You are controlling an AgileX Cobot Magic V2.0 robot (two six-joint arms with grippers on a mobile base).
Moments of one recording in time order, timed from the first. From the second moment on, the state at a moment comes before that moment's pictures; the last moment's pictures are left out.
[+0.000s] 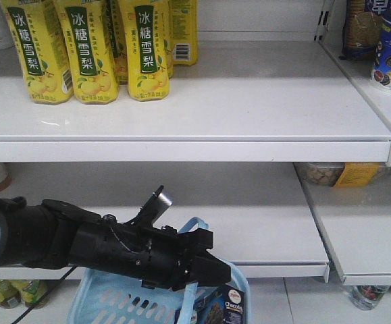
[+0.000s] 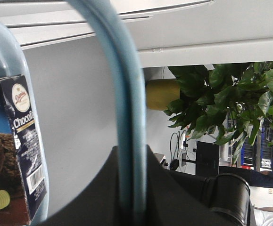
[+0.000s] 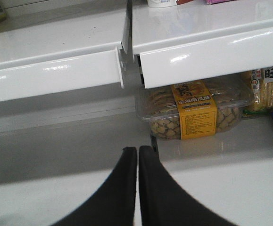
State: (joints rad) left arm -0.55 1.77 -0.85 -1.67 0.83 0.86; right arm 0.02 0.47 -0.27 0.00 0.12 0.16
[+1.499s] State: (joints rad) left arm -0.55 1.77 -0.85 -1.67 0.83 0.86; right arm 0.69 1.45 -0.50 0.61 0.18 0.13
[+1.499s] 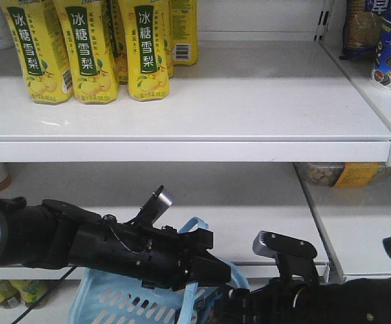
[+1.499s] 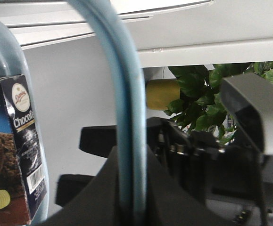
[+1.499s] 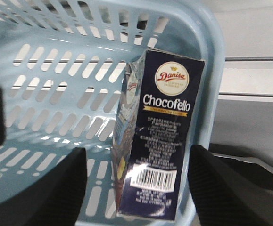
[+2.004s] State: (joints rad) left arm -0.55 1.77 -0.85 -1.67 0.83 0.86; right arm 0.69 1.59 -0.52 0.64 0.15 0.12
